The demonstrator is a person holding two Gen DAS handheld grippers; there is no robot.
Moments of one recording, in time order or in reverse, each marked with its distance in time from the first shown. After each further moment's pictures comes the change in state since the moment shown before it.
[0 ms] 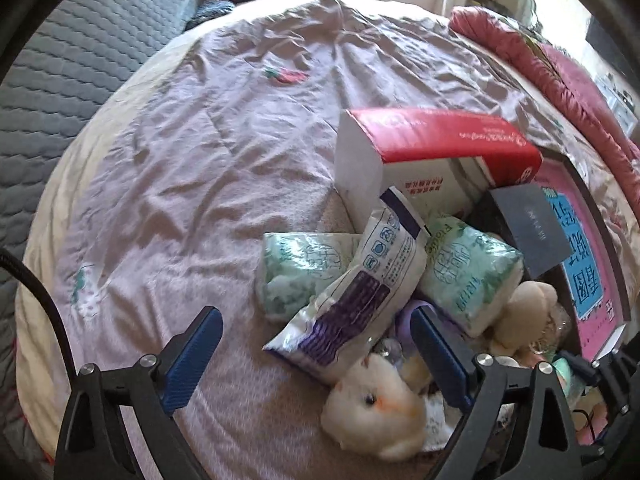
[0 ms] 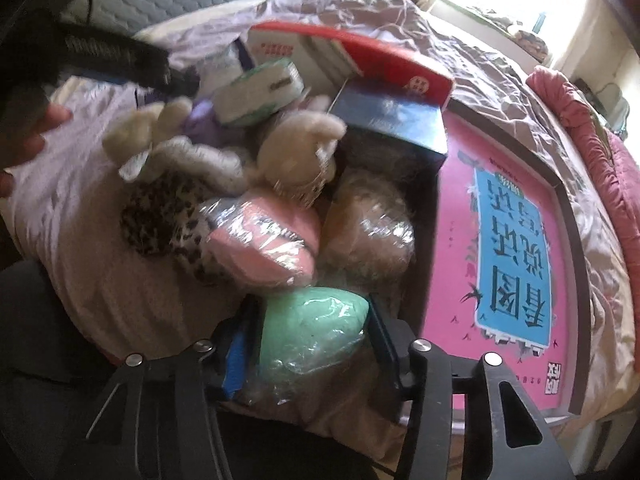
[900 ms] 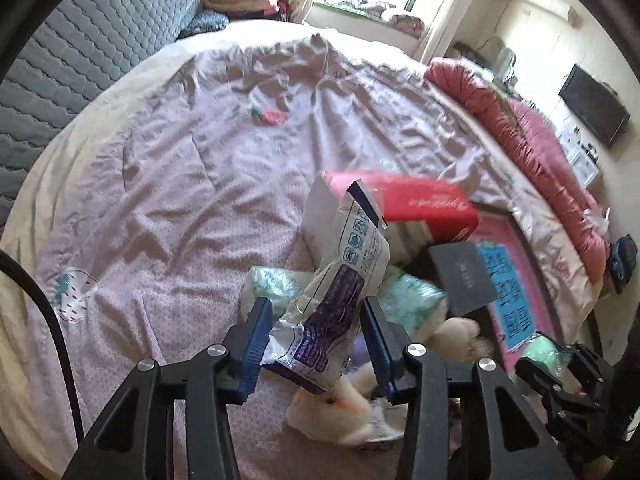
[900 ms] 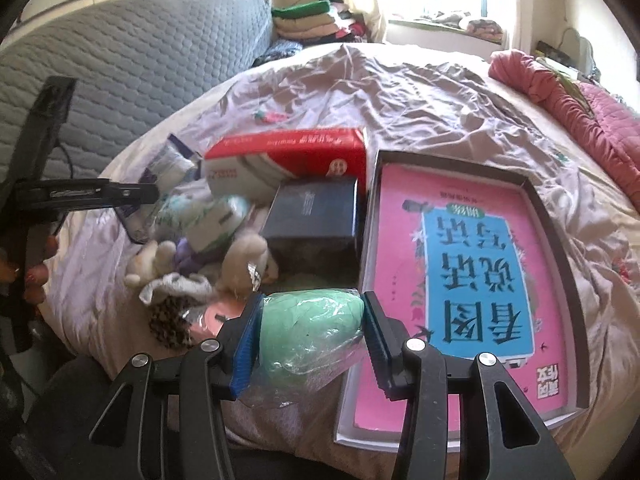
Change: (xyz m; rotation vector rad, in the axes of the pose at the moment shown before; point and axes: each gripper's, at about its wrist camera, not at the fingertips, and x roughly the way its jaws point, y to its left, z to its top) left arm -0.053 0.023 0.007 -0.108 -0.132 -0.206; right arm -0.058 -0.058 0.013 0.238 -0.214 0.094
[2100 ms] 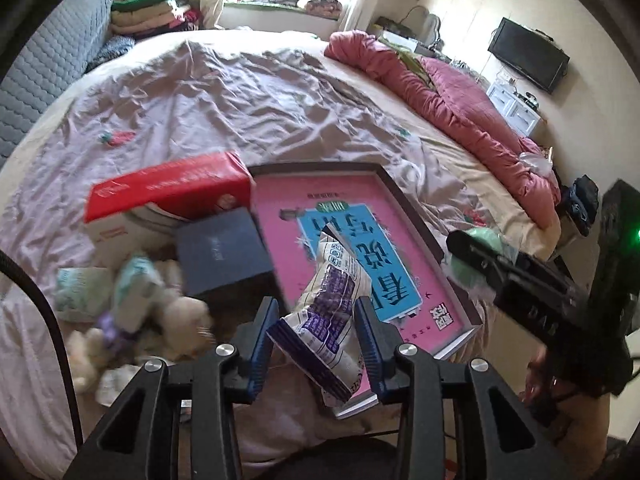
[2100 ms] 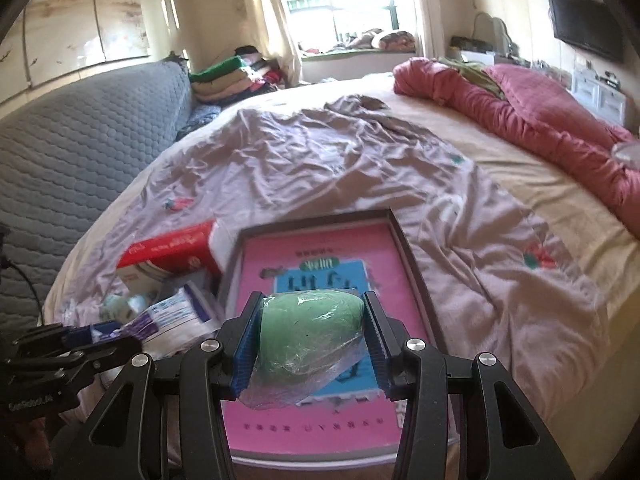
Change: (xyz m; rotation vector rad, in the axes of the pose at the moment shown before) left arm 0.012 -0.207 -0.041 0.183 0.050 -0.148; right arm -0.070 -0.132 0.008 0.241 -0.141 -0.145
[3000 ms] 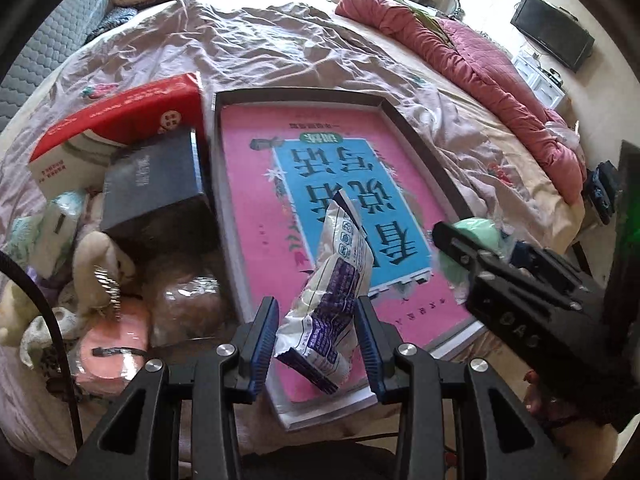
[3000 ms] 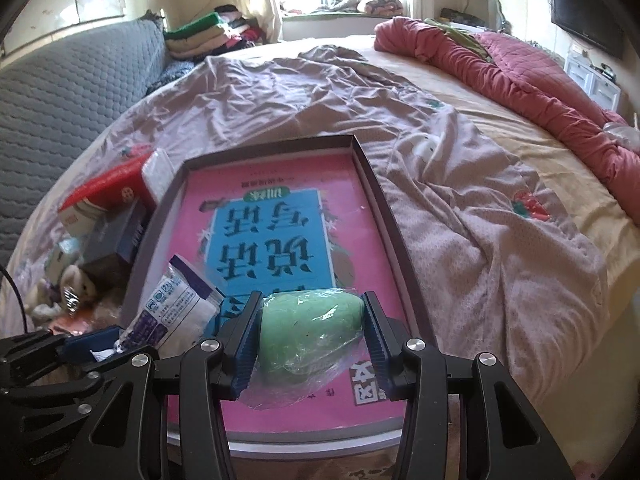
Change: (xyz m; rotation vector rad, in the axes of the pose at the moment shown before) left arm 0.067 -0.035 -0.034 -0.022 0.115 0.061; right arm 0.054 -0.027 -0.040 -0.022 0.149 -0.105
